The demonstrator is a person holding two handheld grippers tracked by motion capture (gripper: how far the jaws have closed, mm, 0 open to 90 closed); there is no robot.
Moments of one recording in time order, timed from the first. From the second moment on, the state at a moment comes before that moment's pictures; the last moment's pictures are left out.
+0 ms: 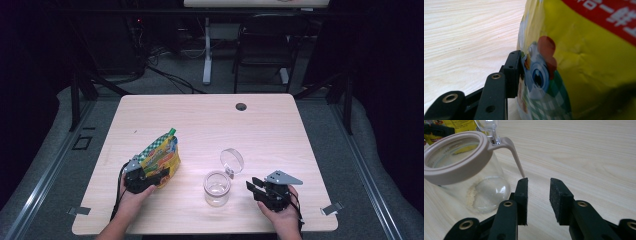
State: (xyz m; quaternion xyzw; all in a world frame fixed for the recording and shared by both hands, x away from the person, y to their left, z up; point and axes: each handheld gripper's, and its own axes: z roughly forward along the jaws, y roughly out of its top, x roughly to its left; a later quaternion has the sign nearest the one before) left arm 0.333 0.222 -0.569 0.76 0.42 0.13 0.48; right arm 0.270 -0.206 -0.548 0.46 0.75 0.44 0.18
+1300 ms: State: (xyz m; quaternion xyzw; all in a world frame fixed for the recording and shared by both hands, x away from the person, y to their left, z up) left arm 0.309 0.222 -0.531 0.78 0.36 0.19 0.48; right arm 0.273 -0.200 -0.547 0.45 0.75 0.45 0.17
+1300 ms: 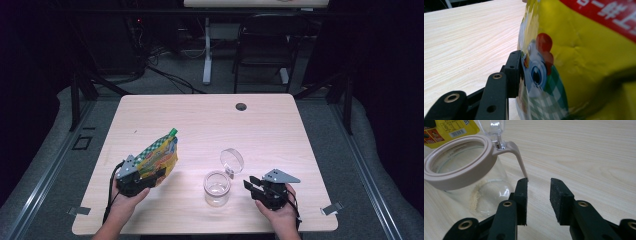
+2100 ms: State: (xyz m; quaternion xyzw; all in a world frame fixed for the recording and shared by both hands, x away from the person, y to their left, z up) left arm 0.288 0.206 -0.519 0.81 0.31 0.29 0.41; right arm 0.270 -0.201 -0.541 0.45 0.75 0.46 0.18
